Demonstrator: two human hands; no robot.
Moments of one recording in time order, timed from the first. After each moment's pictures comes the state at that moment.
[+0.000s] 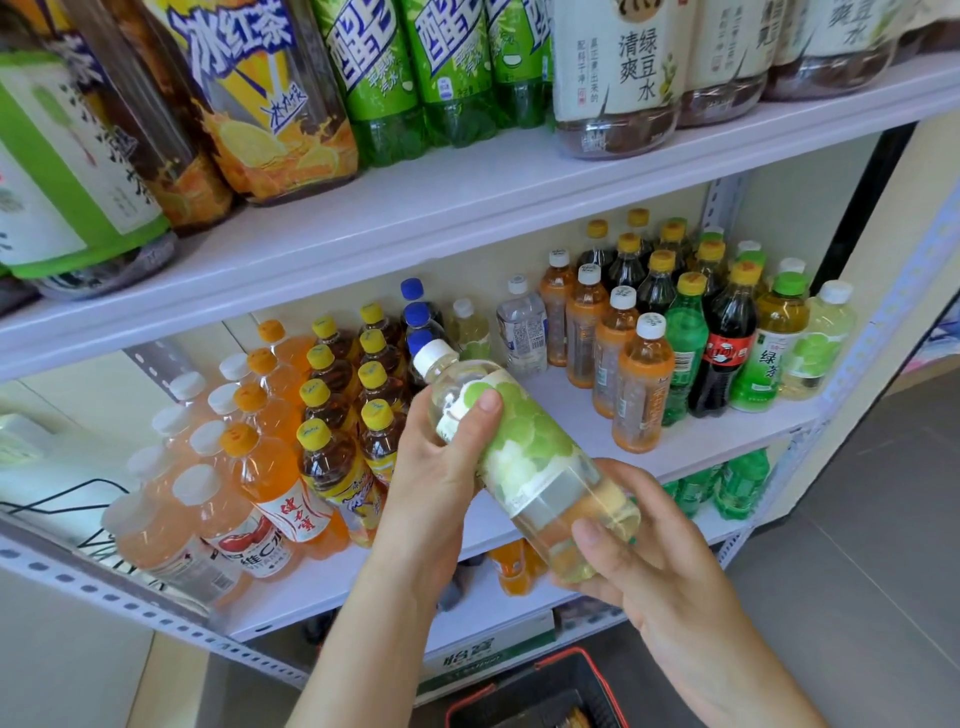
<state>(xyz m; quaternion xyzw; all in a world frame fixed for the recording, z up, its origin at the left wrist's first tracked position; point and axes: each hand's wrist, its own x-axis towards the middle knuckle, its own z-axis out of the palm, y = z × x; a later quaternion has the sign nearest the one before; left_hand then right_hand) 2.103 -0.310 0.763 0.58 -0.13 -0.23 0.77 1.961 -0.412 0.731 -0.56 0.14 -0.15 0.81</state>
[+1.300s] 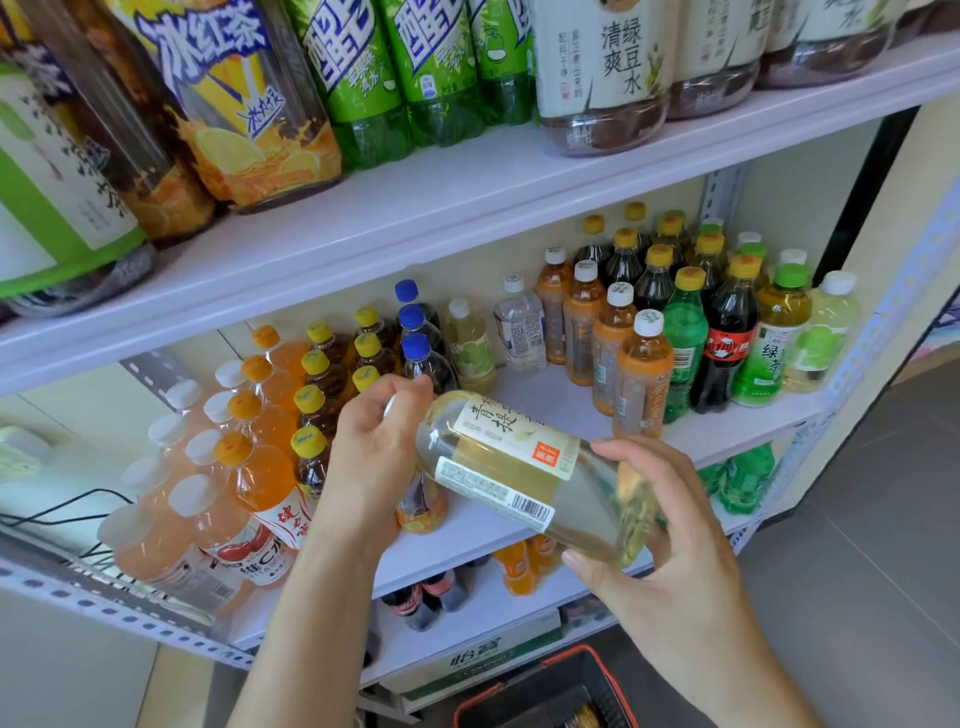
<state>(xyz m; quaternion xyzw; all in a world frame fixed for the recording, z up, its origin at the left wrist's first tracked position) 2.139 -0.294 0.777 0.73 -0.18 -0.10 0.65 1.966 -0.424 0.718 -0.78 0.12 -0.33 0.52</state>
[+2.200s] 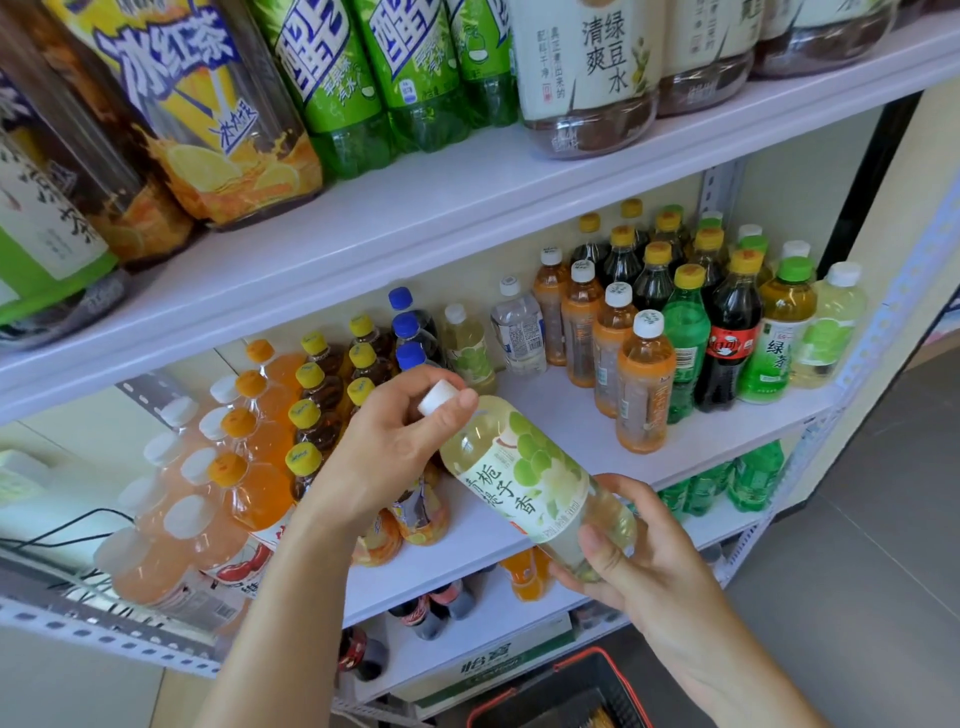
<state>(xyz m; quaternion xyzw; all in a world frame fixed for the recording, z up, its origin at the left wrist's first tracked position) 2.159 -0.304 0.791 0.77 -0.34 -0.16 0.51 1.984 -0.438 0.674 -0.49 0.18 -0.15 0.84</state>
